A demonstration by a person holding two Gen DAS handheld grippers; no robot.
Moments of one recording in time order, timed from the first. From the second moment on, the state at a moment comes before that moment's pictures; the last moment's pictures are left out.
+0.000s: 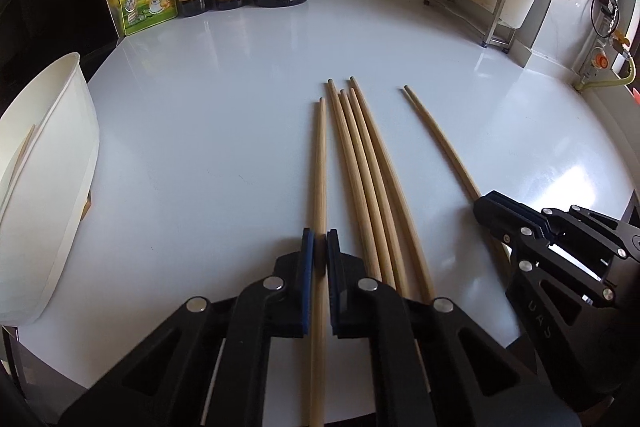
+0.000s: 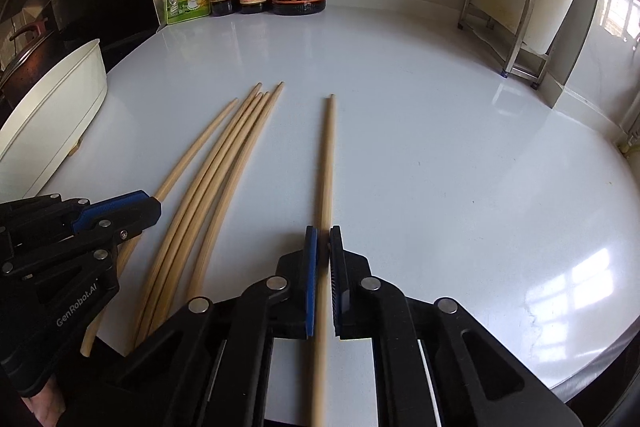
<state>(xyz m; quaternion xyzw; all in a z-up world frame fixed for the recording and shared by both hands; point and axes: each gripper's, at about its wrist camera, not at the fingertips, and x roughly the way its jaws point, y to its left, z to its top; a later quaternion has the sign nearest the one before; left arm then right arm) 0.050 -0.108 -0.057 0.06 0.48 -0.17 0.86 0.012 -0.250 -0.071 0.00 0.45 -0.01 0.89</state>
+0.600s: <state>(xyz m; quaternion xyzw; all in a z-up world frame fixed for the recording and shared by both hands) 0.043 -0.035 0.011 0.00 0.46 -0.19 0.87 0.005 -0.230 -0.010 0.14 0.38 0.05 0.91</state>
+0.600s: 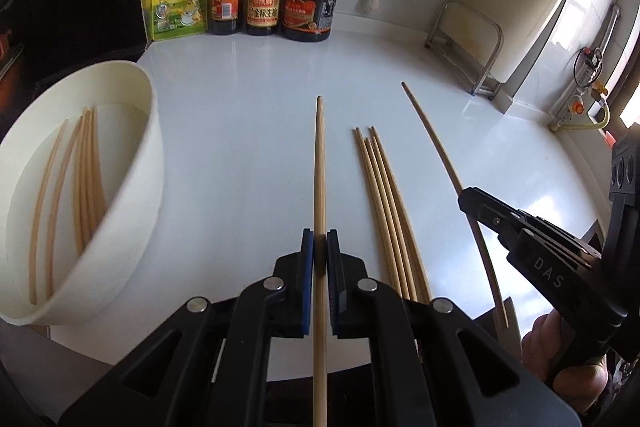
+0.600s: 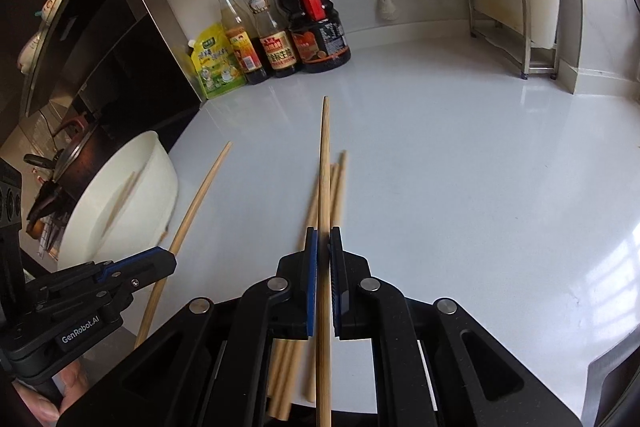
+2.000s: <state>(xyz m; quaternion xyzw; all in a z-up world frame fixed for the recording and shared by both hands) 0.118 0.212 0.017 -0.09 0.43 0.00 0.90 0.133 0.030 -0.001 0.07 0.45 0.20 0.87</state>
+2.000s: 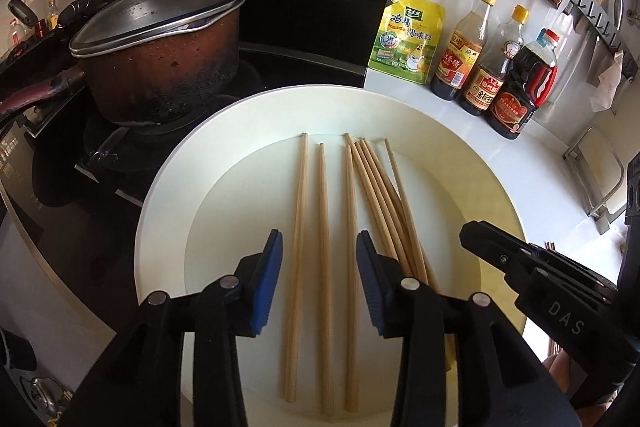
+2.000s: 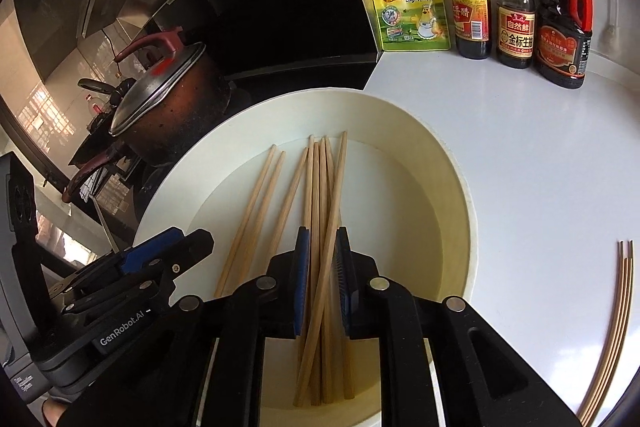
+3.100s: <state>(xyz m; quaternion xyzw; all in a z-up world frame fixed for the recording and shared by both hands) 0.044 0.122 0.041 -0.05 0.42 -0.08 0.90 0.034 -0.074 0.016 0.12 0.41 0.13 0.90</state>
